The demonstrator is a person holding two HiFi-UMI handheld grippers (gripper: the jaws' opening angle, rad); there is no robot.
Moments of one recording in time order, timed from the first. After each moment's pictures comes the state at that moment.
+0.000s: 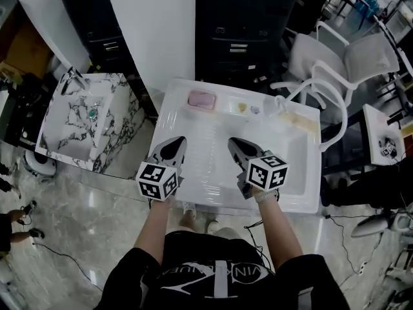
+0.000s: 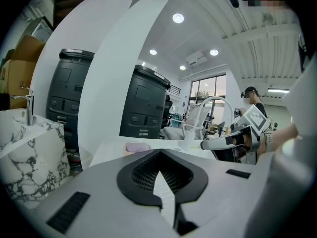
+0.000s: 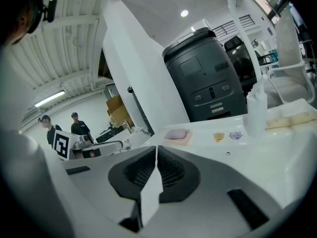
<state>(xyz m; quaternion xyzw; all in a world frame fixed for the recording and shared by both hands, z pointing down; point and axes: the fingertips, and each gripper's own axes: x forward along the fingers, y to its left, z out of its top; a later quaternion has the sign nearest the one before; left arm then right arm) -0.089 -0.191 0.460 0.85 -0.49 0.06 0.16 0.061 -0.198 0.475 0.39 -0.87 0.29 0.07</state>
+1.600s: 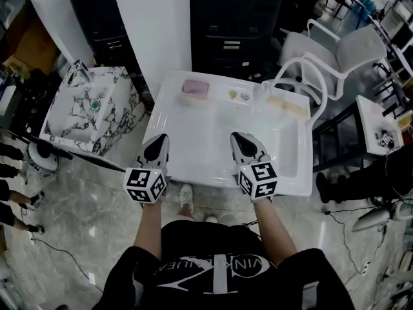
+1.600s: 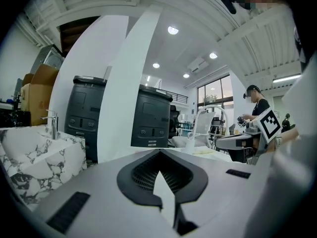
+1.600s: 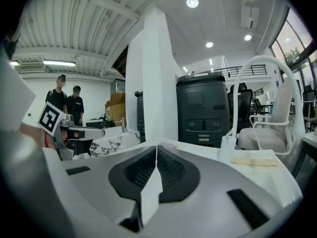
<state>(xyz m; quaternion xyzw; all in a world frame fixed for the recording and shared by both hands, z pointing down) -0.104 -0.103 0.417 0.82 -0.56 0.03 0.10 0.102 -0.122 0.428 0.46 -0.88 0.08 0.10</state>
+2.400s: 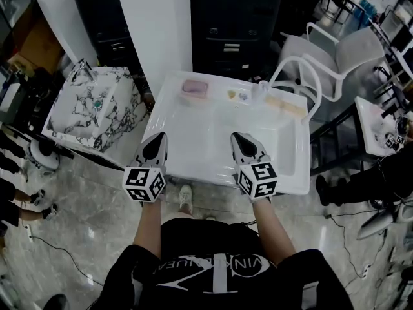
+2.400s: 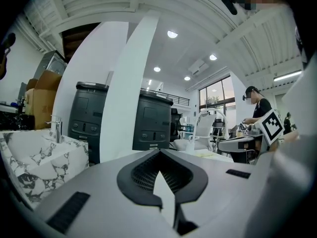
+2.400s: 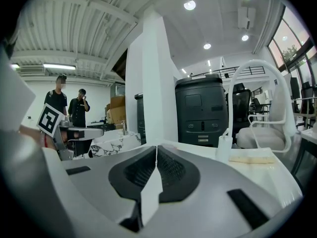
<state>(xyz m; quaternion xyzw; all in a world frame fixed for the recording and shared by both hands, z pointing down) -0.099 -0.083 0.403 0.81 -0.58 0.02 0.08 0.114 -0.105 0.423 0.46 -0.88 0.09 0.08</state>
